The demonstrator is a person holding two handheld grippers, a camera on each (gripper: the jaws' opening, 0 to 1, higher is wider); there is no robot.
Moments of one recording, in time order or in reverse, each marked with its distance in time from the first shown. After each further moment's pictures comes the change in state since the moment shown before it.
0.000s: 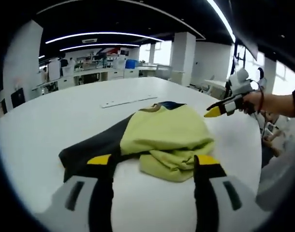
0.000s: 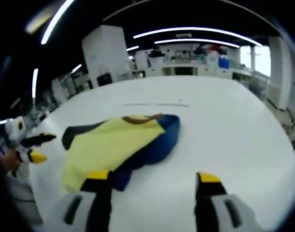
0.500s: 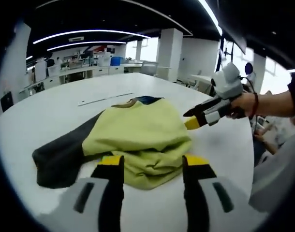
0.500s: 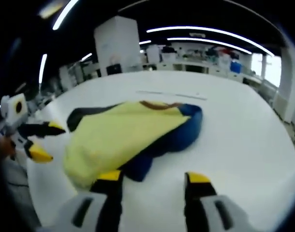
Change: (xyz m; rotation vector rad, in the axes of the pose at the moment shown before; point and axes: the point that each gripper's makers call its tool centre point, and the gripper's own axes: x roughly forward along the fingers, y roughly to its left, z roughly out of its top) left arm 0.032 -0.052 -0.019 0.025 0.050 -0.098; right arm 0.017 0.033 -0.026 -0.108 0.025 0.025
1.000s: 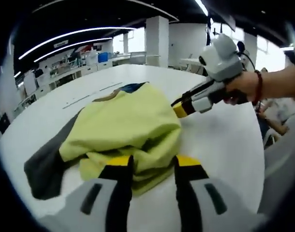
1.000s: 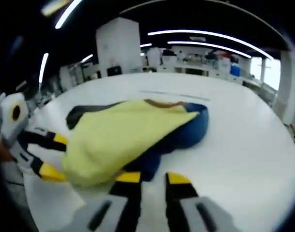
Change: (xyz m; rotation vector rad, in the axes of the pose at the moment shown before) left arm 0.034 -0.016 -0.027 0.211 0.127 -0.004; right arm 0.007 0.010 -0.004 0.006 -0.037 -0.013
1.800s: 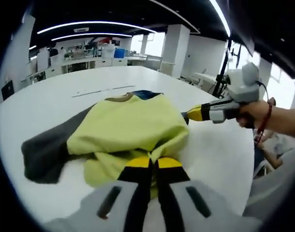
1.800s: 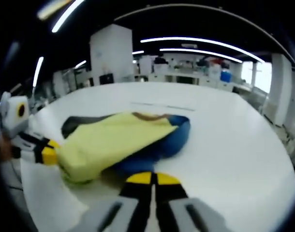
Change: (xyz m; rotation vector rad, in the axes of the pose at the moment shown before) left arm -0.023 0.010 0.033 -0.316 -0.091 0.006; right arm -0.039 -0.033 0.023 0.006 -0.078 -0.094
